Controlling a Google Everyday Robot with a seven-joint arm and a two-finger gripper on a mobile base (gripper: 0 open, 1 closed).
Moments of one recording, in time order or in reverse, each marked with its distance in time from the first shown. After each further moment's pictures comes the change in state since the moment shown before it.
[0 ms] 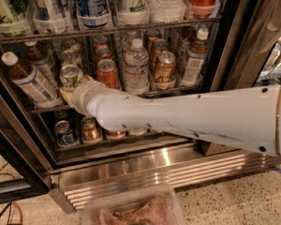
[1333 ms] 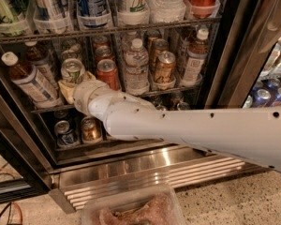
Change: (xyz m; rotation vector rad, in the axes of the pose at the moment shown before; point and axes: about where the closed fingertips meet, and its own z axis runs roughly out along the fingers) arm -0.029 0.007 -0.012 -0.056 -0.167 0.122
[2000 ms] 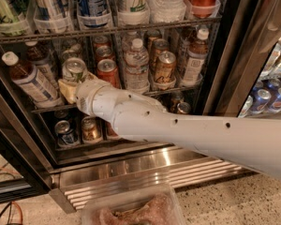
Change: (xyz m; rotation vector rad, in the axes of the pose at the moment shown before) arm -0.008 0.008 -0.017 -0.055 -0.001 0.093
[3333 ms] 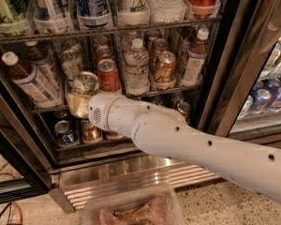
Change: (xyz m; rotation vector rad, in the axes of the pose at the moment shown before) arm 0.012 0.018 -0.059 -0.030 0.067 0.205
